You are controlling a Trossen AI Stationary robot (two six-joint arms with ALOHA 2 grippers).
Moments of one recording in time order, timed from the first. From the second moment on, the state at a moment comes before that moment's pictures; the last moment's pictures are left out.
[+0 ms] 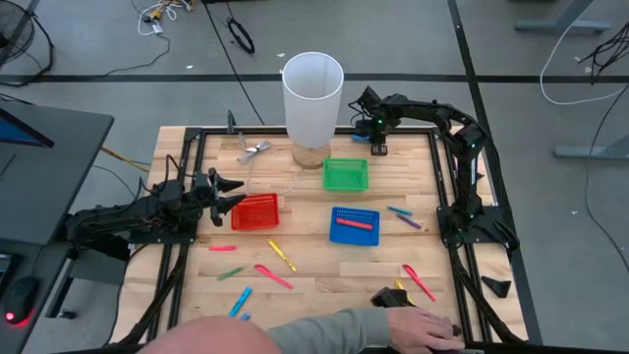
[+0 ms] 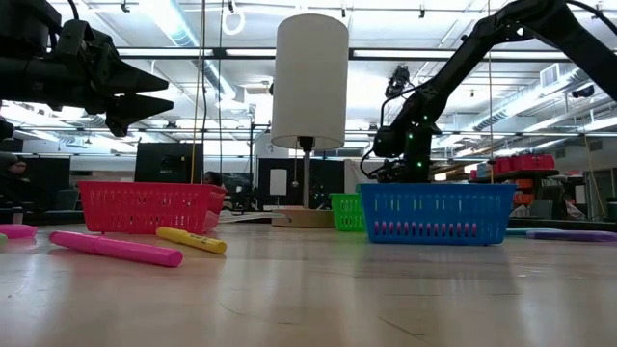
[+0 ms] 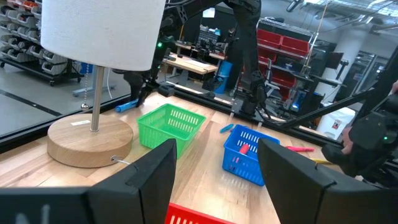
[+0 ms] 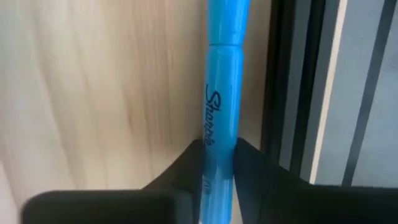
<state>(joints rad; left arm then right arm) 0.19 0.03 0.01 0.05 -0.08 -0.28 -0.90 2.07 1.40 -0.76 0.03 -0.89</state>
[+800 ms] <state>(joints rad) 0.19 0.03 0.01 0.05 -0.09 -0.28 -0.87 1.79 1.40 -1.05 0.04 -0.59</state>
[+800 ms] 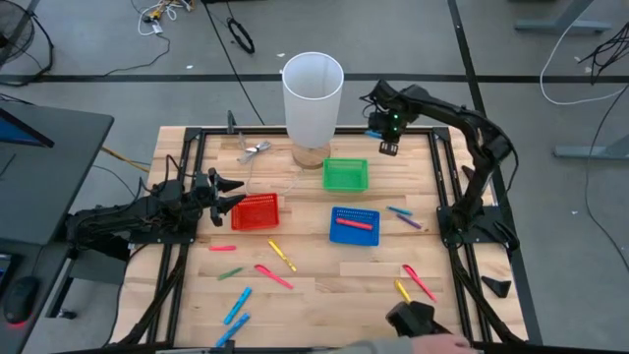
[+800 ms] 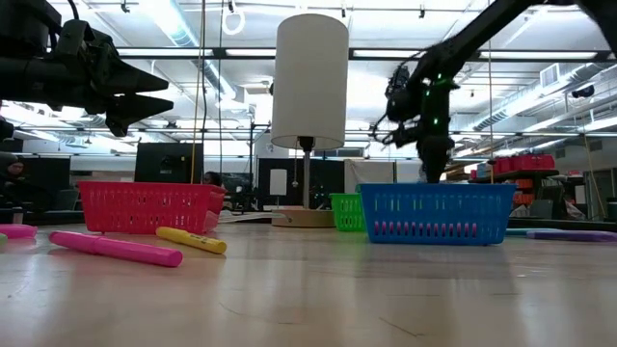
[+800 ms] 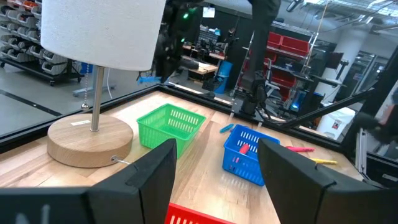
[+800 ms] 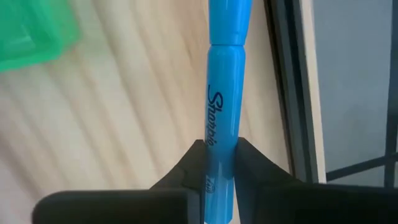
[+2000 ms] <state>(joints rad) 0.19 0.03 0.01 0.05 -0.08 -0.28 -0.51 1.37 1.25 -1.46 0.03 0.06</state>
